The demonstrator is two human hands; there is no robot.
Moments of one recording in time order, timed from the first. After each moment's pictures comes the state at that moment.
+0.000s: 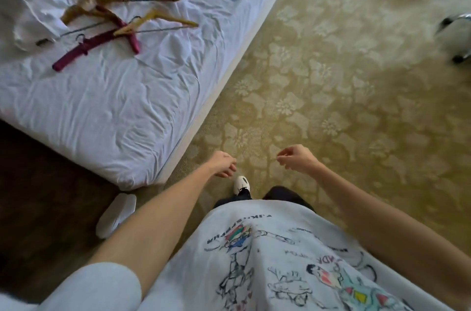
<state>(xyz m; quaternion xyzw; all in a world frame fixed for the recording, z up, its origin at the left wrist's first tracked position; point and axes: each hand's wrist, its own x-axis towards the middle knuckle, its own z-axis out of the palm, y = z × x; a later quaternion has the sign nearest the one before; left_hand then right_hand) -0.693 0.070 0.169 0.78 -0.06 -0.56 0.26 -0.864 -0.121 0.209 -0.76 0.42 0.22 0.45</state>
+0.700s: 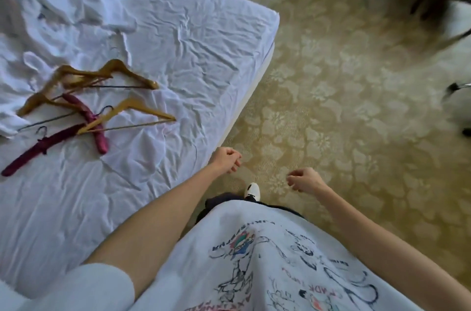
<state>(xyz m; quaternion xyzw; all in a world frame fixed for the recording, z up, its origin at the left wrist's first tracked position) -0.372 -0.346 0.195 0.80 -0.10 -0.47 0.35 -0.584 -0.517 0.196 -0.72 0.47 0.22 0.45</state>
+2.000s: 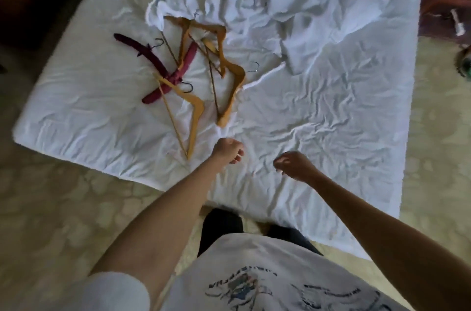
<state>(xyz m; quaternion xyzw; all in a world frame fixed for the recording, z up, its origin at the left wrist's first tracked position) 0.079 -0.535 0.195 0.62 0.50 -0.16 0.58 0.185 -0.736 0.203 -0.83 -0.13 0.48 0.25</state>
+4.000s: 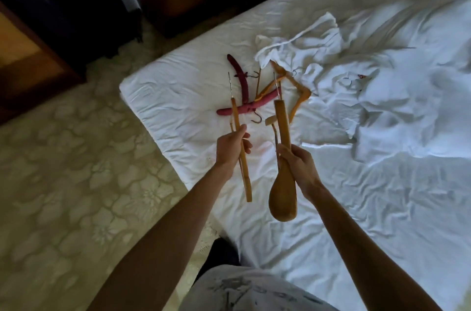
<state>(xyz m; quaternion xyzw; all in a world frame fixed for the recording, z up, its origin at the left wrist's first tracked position) 0.028 -0.498 0.302 0.40 0.60 0.30 0.62 0.177 -0.602 0.317 -0.68 -0.27 0.50 0.47</state>
